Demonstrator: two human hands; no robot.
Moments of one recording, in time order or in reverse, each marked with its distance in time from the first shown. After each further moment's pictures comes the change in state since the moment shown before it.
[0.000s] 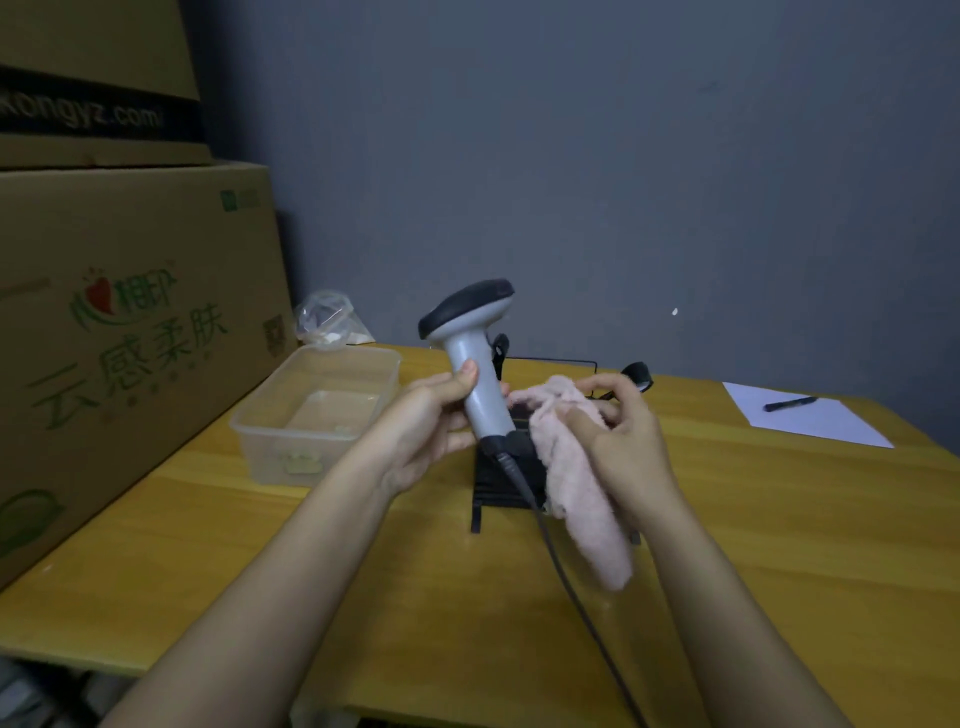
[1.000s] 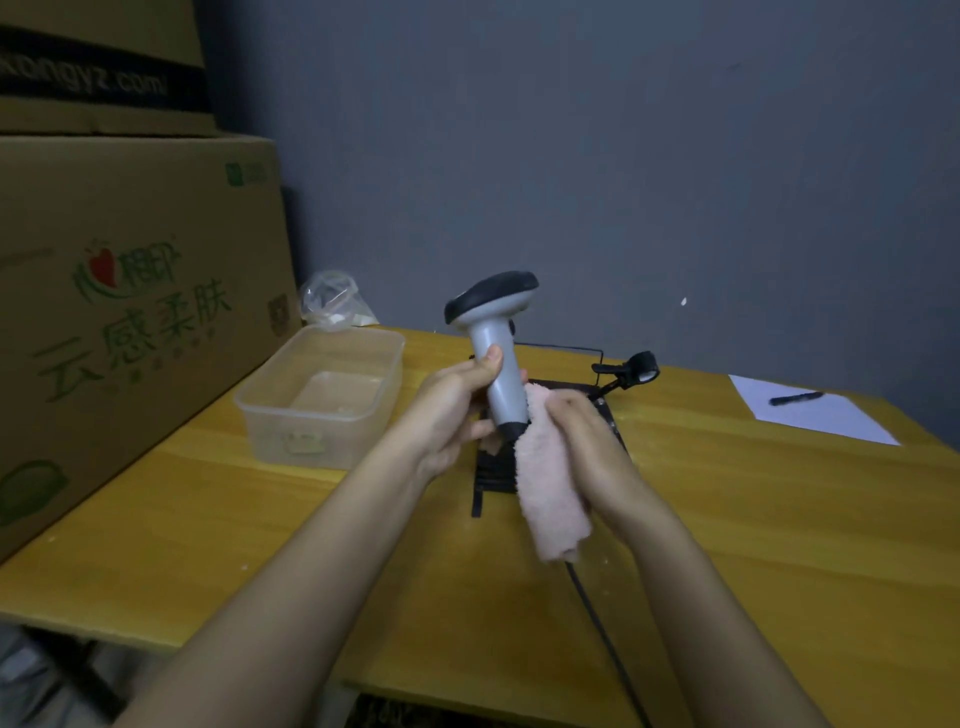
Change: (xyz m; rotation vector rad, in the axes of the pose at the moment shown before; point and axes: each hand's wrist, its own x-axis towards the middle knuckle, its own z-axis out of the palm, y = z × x) left_hand 0.008 -0.013 0.013 0.046 0.063 0.005; right_hand -0.018 -0.005 0.017 -0.036 -0.333 0.129
